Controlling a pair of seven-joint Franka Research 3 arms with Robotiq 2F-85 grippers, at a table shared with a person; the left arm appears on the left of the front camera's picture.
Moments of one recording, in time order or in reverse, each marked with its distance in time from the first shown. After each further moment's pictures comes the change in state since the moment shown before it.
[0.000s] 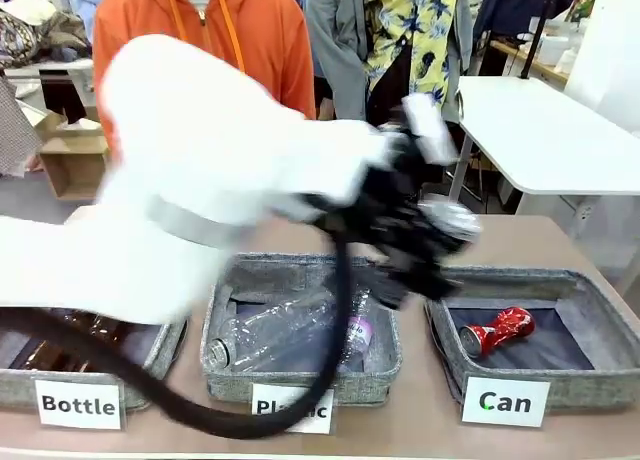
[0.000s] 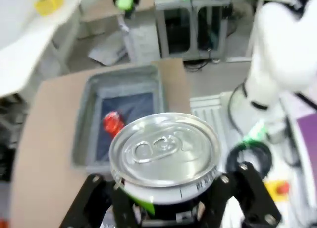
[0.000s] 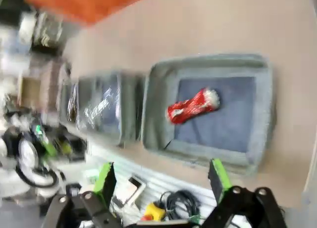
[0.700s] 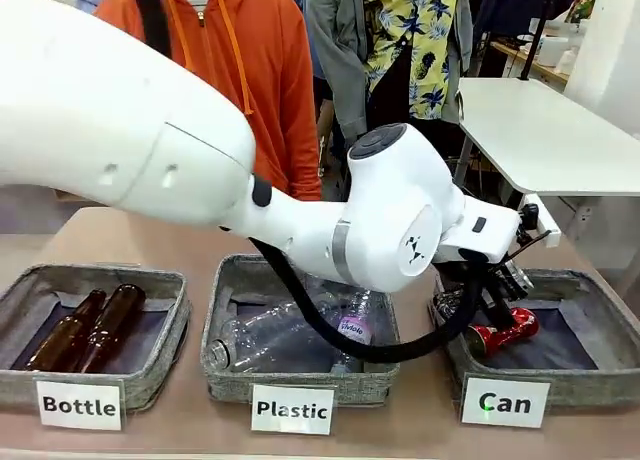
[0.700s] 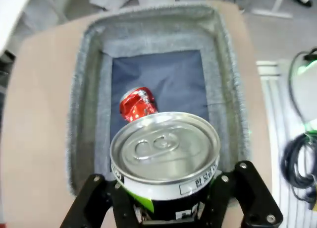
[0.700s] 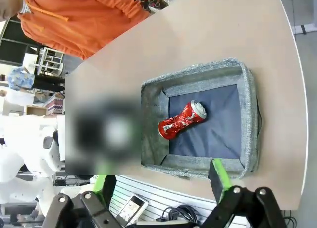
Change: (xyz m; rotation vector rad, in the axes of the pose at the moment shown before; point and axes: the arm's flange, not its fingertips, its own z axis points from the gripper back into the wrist) left arm -0.026 0.087 -0.177 0.048 0.281 0.007; right arm -0.009 -0.022 0.007 0.011 -0.089 -0.048
